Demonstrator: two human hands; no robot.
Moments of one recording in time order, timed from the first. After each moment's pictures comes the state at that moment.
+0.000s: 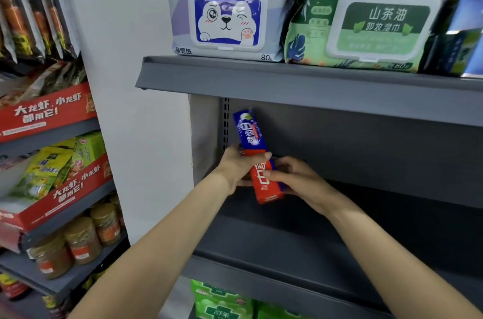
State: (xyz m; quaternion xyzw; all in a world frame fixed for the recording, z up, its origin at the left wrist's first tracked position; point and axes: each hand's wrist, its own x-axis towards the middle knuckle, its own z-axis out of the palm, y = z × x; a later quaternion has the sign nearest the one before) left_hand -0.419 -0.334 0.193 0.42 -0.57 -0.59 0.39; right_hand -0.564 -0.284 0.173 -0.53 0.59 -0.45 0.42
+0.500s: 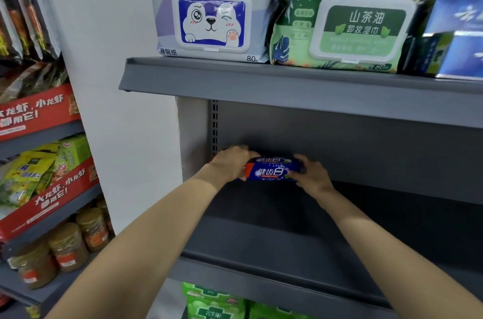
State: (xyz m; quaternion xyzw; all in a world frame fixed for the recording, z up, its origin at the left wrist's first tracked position) left_hand -0.436 -0.388 0.185 0.39 -0.92 0.01 0.02; right_hand -0.621 -0.307 0.148 -0.50 0.73 -0.42 0.20
